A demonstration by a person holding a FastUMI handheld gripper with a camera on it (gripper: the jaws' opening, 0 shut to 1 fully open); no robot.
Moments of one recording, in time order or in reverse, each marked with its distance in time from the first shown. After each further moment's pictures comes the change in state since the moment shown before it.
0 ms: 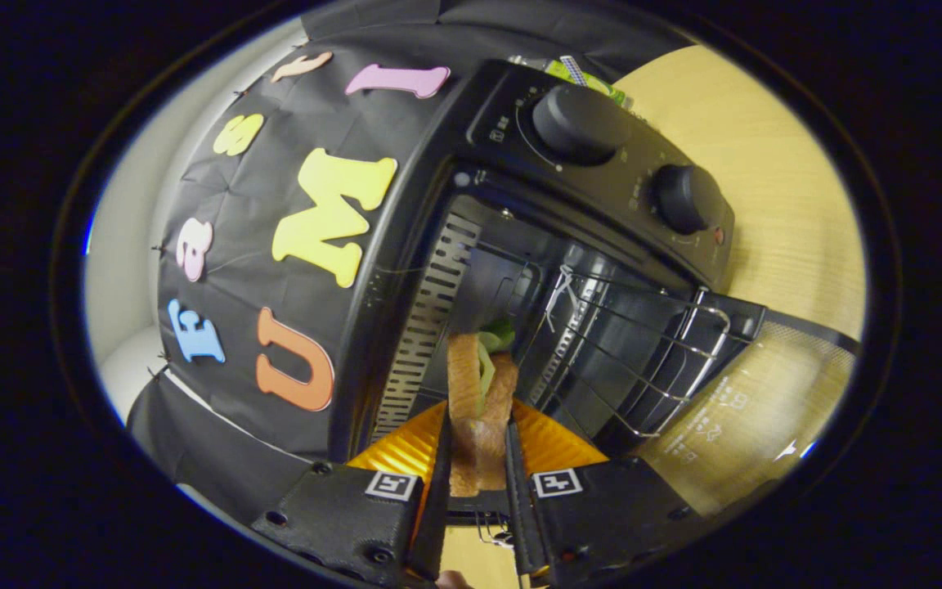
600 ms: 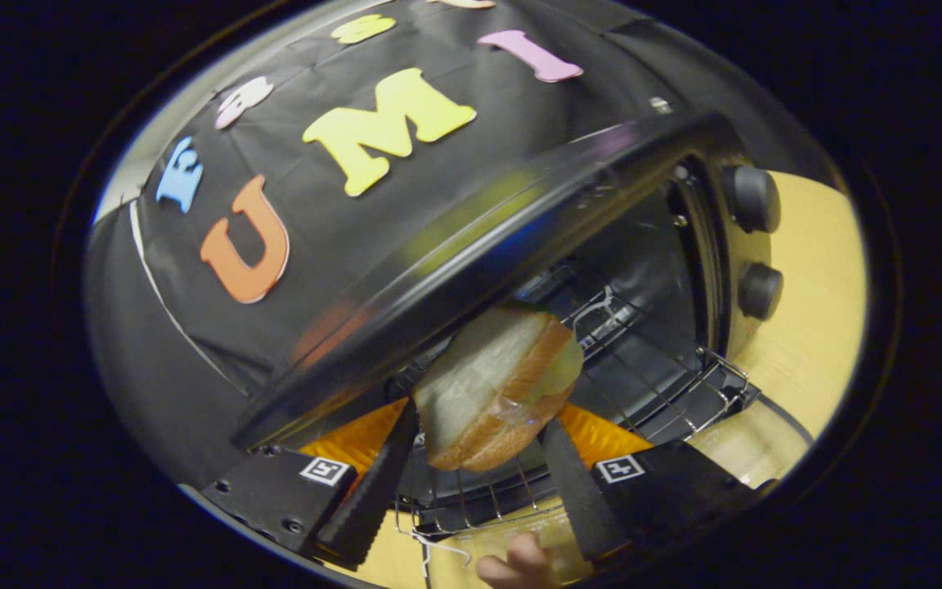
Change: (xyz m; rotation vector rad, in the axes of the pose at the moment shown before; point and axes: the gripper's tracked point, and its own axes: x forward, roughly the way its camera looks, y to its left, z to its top) arm 0.008 -0.010 -0.037 -0.642 0.080 -0.228
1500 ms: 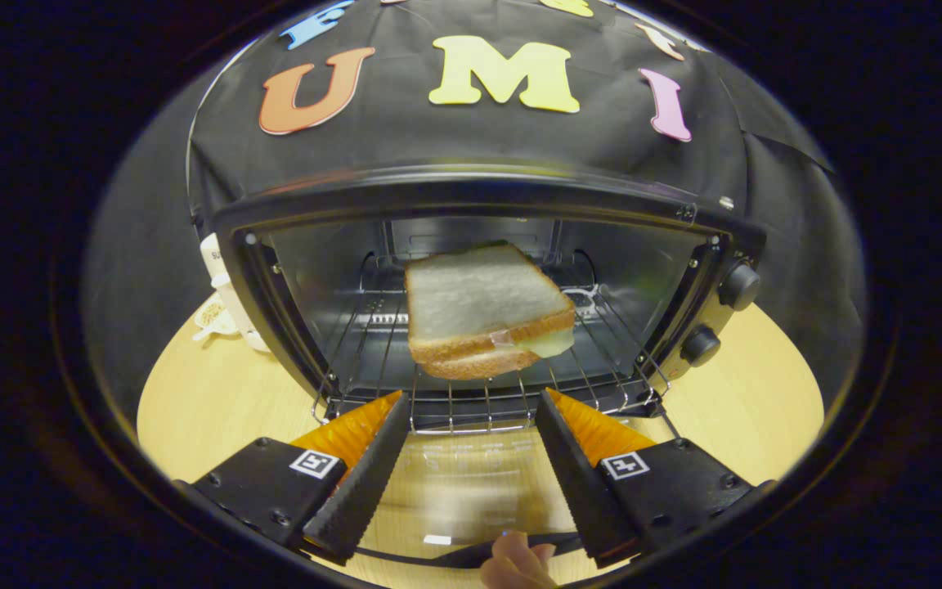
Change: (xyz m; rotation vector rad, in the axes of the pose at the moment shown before) arm -0.061 -0.024 -0.042 -0.539 0.124 -0.200
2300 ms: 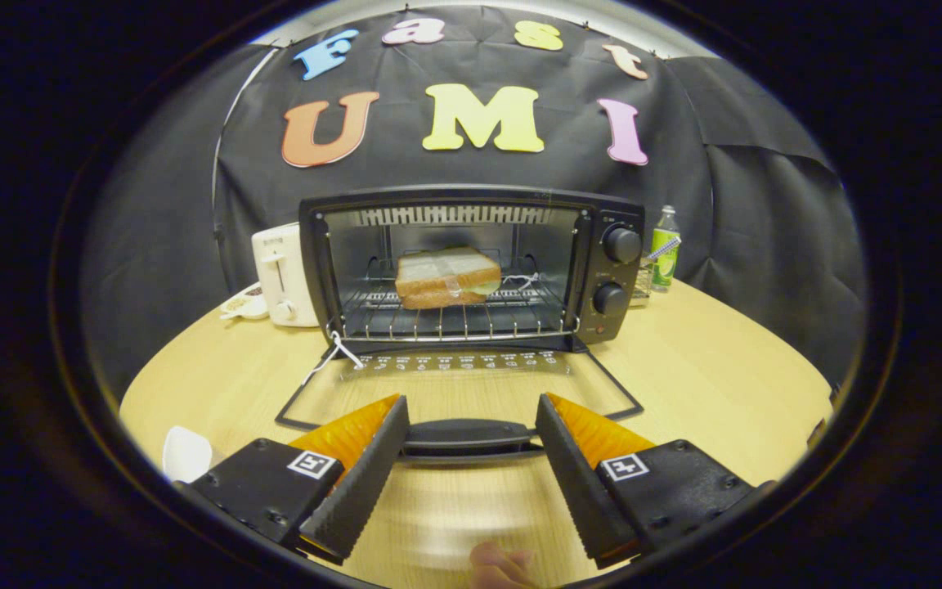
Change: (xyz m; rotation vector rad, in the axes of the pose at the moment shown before) arm -0.088 -0.035 -0.071 0.042 -0.186 0.002
